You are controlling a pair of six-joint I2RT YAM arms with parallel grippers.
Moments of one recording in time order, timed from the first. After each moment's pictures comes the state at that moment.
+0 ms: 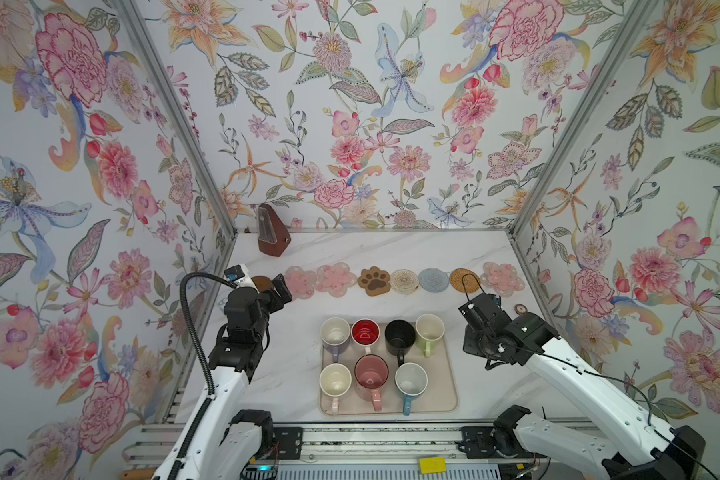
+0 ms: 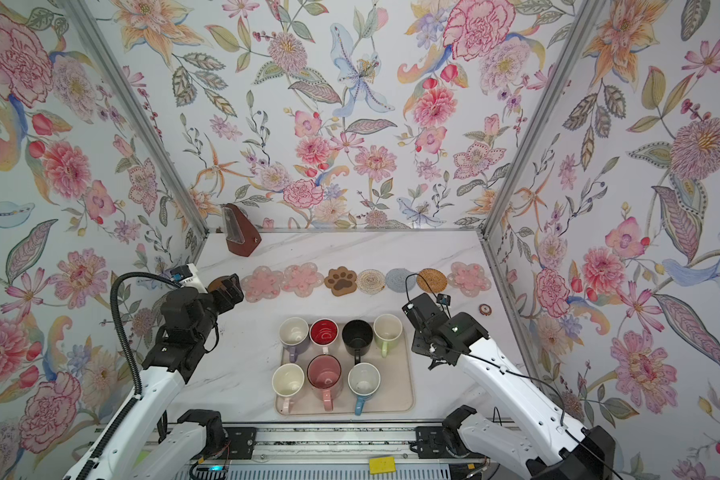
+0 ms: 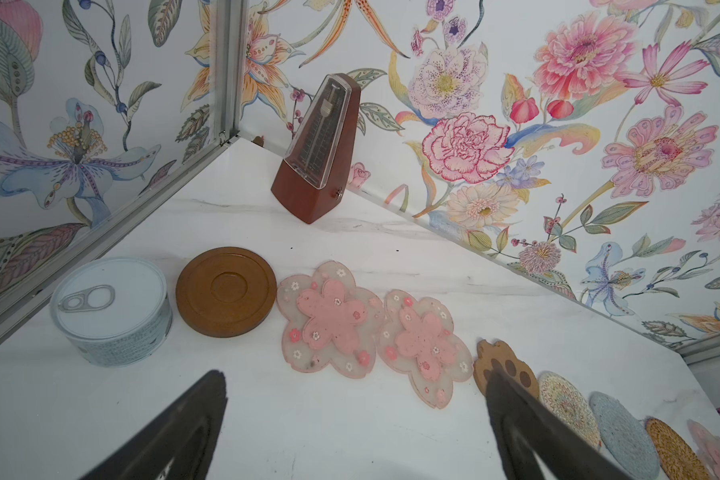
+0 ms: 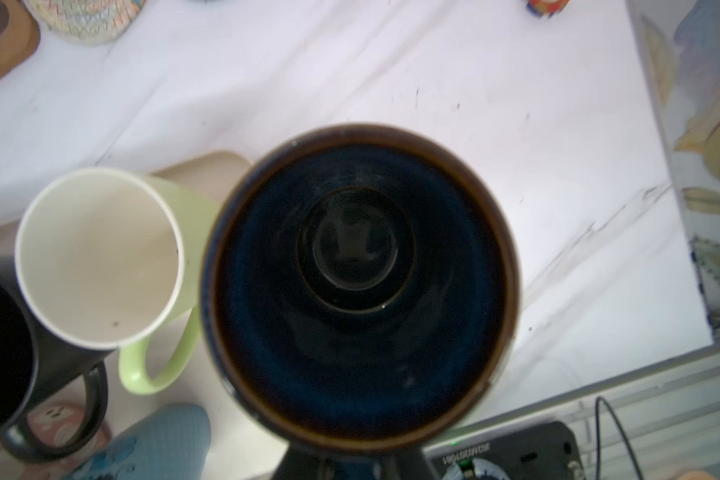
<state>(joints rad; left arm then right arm) -0.09 0.85 0.62 -0.09 -0.16 -0.45 0.52 1.06 0.99 -1.17 0.33 0.73</state>
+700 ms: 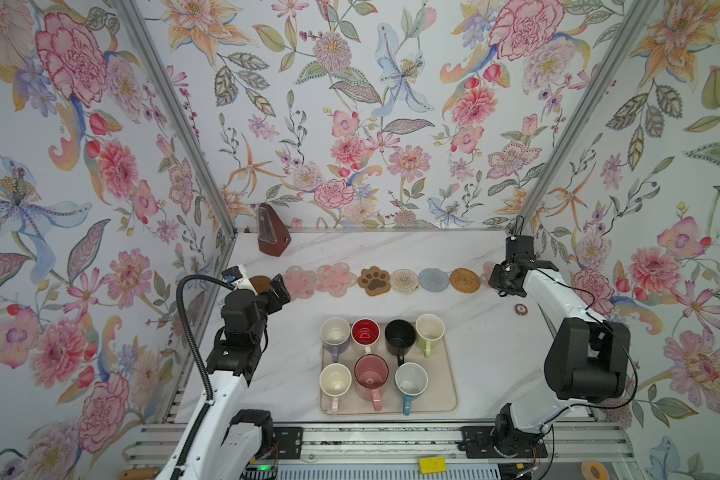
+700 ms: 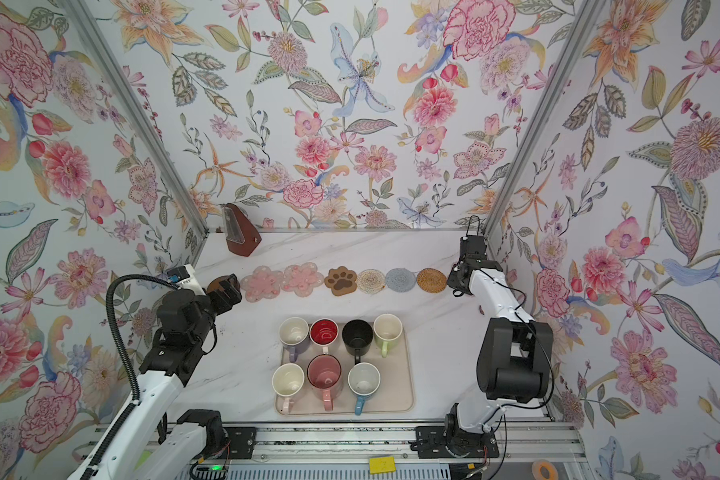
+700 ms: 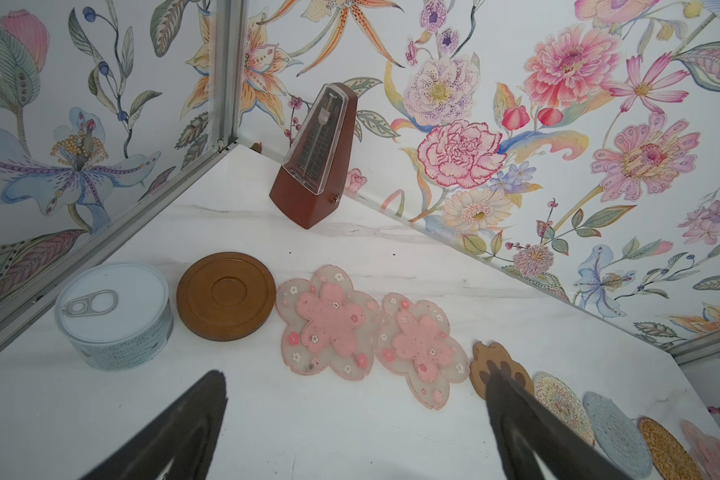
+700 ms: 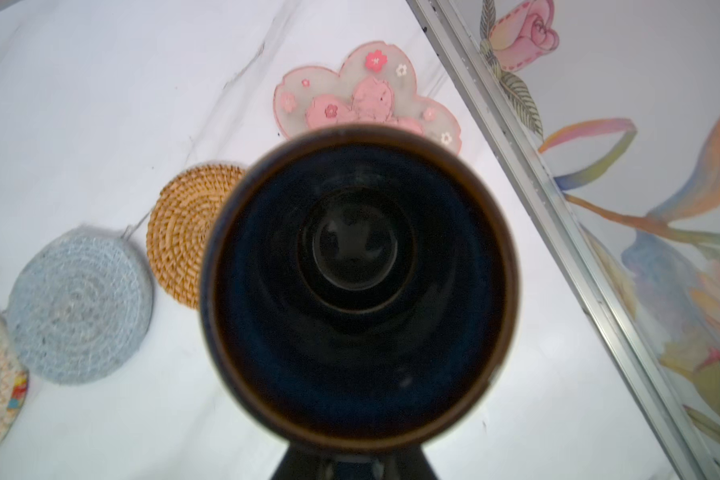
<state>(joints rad) -0.07 0.82 0.61 -0.09 -0.14 -0.44 -0.08 1.68 1.28 -0.62 0.20 0.31</state>
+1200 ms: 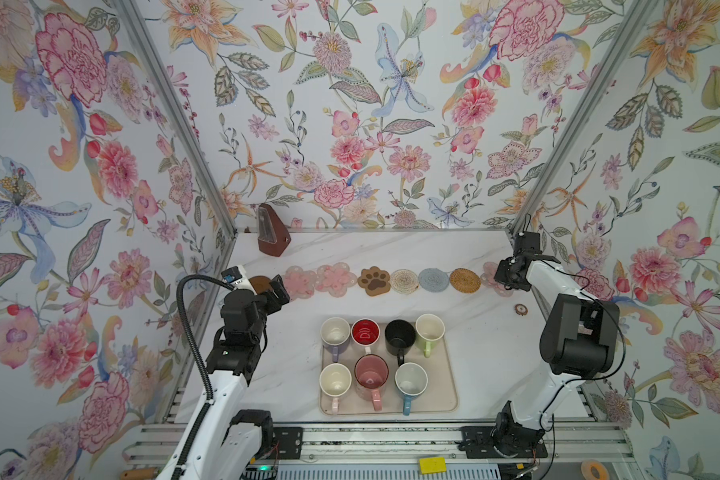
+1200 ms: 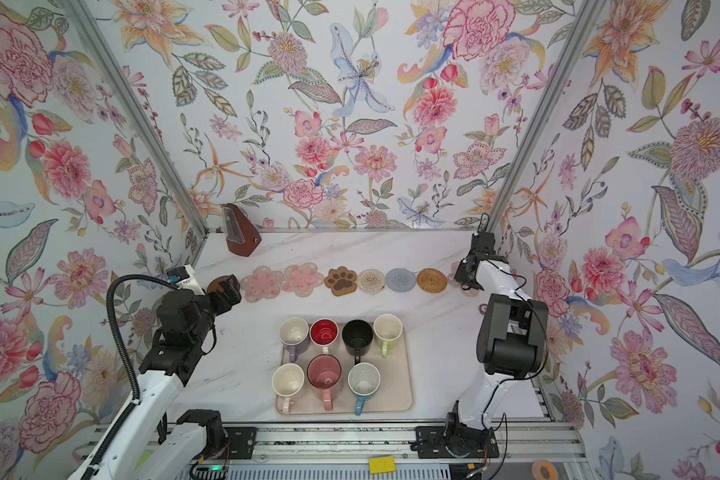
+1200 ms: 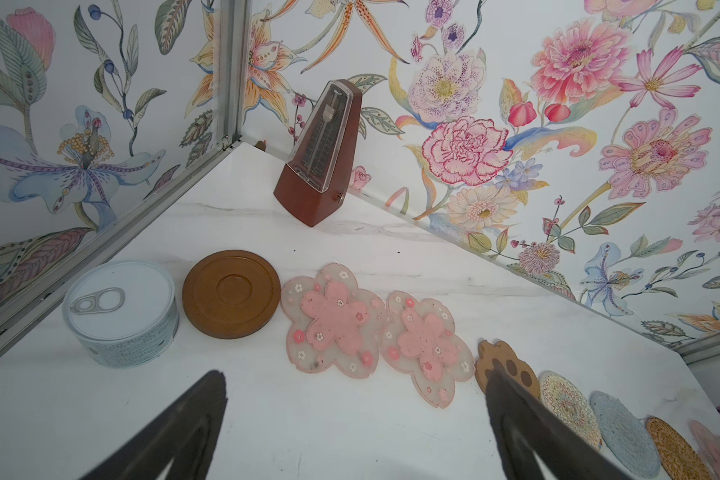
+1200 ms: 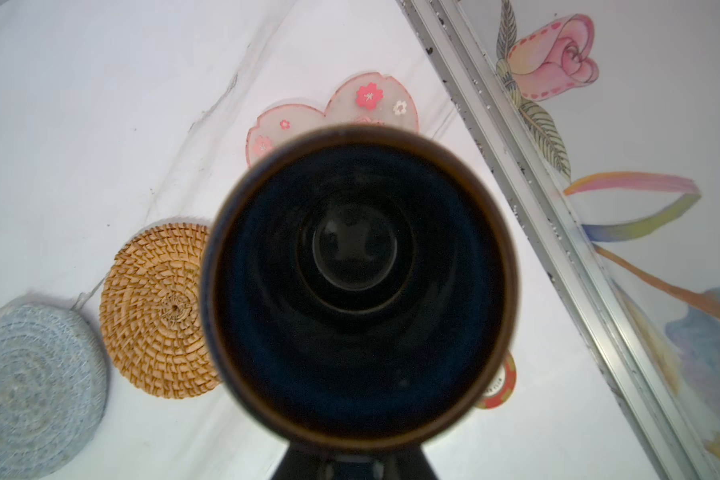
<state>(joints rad) -0.07 0.82 0.61 -0.10 -0.13 -0.43 -0.17 1.85 1.39 -0.57 0.13 0.24</state>
